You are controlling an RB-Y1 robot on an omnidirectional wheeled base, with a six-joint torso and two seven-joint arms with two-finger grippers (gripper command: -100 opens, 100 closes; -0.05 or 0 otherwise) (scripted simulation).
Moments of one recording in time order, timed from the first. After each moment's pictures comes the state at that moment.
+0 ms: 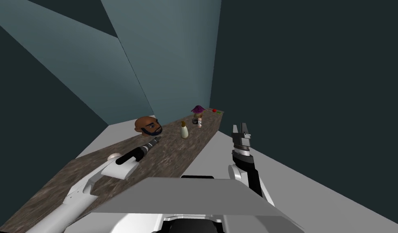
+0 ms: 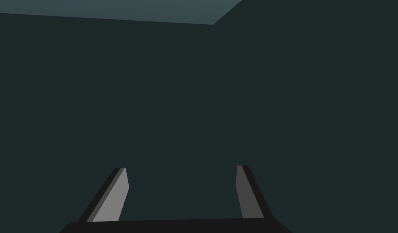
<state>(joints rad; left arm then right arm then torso) 0.42 0.75 0.09 -1.97 0.26 0.47 -0.34 0.49 0.02 0.02 -2.23 -0.03 -0.59 0.08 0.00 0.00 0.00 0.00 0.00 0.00</state>
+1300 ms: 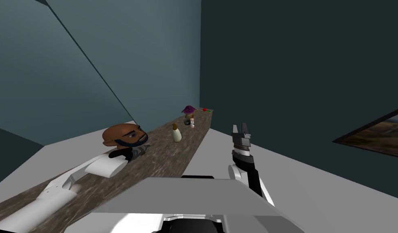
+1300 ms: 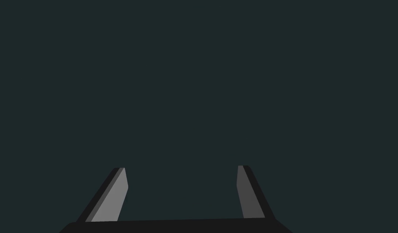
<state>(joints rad) 0.45 0.97 0.12 -1.85 0.48 0.78 -0.29 0.49 0.02 0.02 -2.23 -0.03 -0.59 0.08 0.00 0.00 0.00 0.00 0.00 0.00</state>
